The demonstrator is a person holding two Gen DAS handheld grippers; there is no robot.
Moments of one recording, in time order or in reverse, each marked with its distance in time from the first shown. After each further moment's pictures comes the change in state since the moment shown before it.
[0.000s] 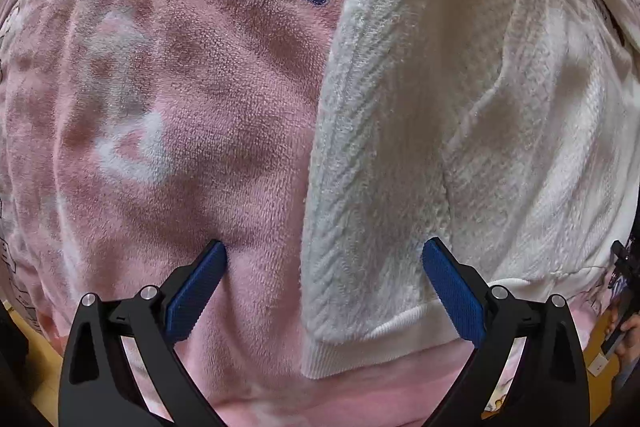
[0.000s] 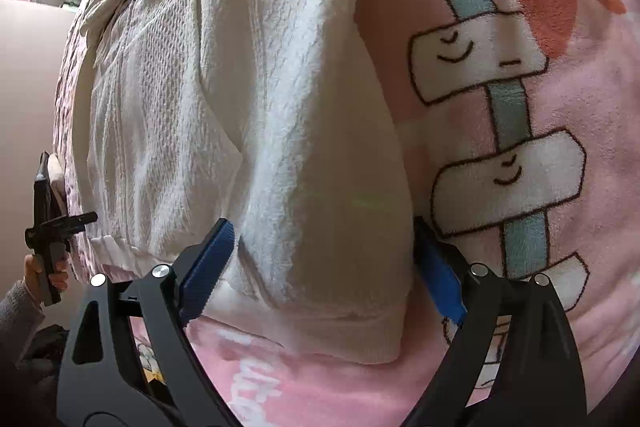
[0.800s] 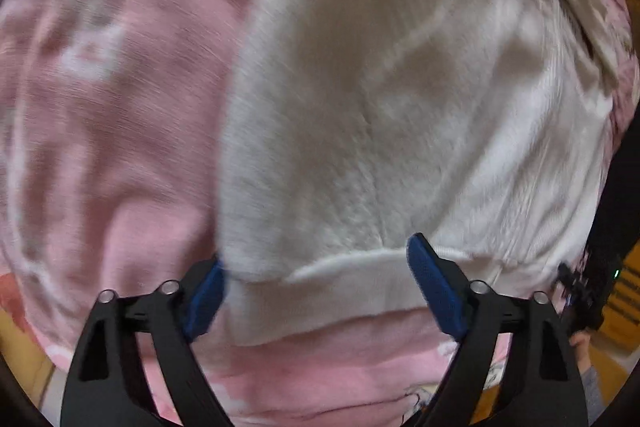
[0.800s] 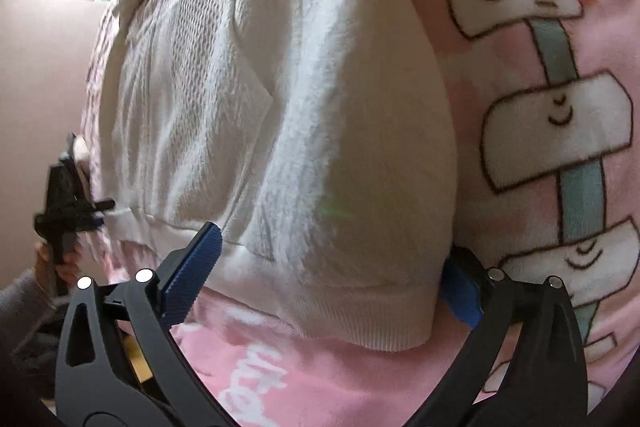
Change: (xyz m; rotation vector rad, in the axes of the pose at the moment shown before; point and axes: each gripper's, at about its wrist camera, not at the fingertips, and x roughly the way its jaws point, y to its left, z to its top) left arm -0.005 -0.029 -0.046 -0.132 -0.022 -0.166; right arm 0.020 0.015 -0.024 -0.054 0.010 0.094
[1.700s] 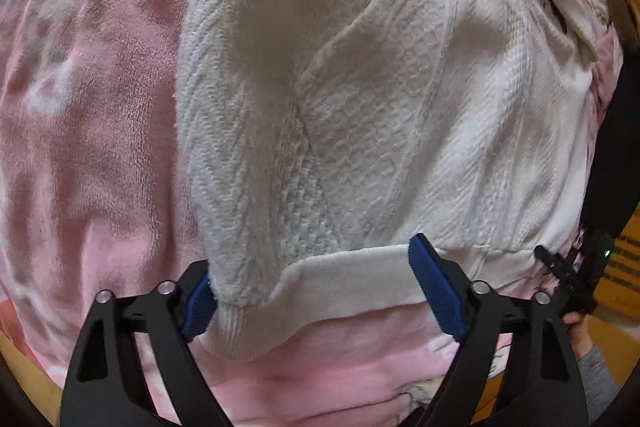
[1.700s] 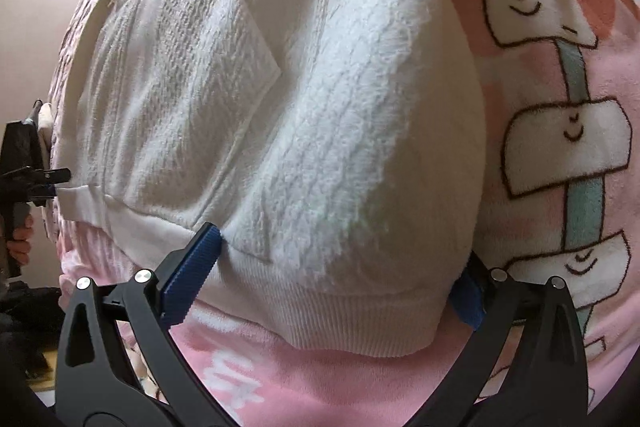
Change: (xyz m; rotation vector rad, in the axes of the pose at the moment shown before) left arm 0.006 -0.038 0.017 0.110 0.024 -0.047; right arm 0.016 0.016 -0.010 -0.090 -0.025 -0.149
